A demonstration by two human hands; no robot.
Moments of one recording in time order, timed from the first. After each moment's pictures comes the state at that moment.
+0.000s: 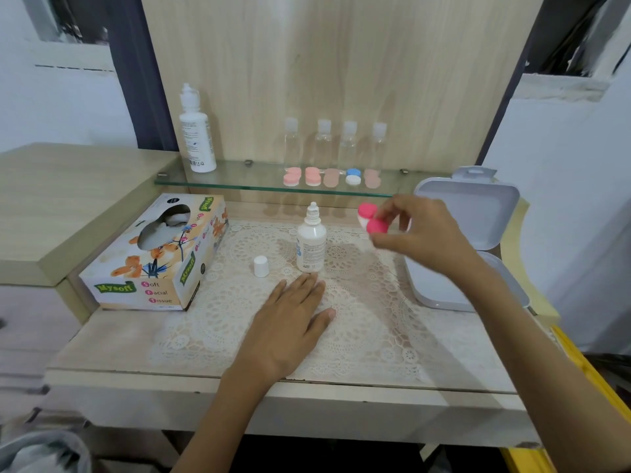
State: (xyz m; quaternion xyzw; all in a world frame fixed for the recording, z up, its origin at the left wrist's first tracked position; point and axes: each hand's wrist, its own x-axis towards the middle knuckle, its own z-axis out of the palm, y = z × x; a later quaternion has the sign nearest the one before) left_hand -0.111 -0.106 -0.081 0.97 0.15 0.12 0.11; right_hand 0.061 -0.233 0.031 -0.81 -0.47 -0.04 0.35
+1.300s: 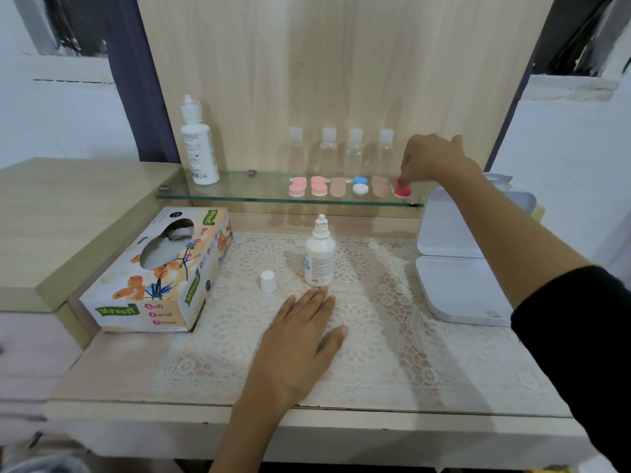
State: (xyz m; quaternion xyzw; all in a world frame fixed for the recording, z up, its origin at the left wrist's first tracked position) left_hand -0.111 -0.105 -0.081 0.97 0.15 0.15 0.15; right_hand 0.159 -0.151 0.097 -0.94 -0.32 -0.11 0.03
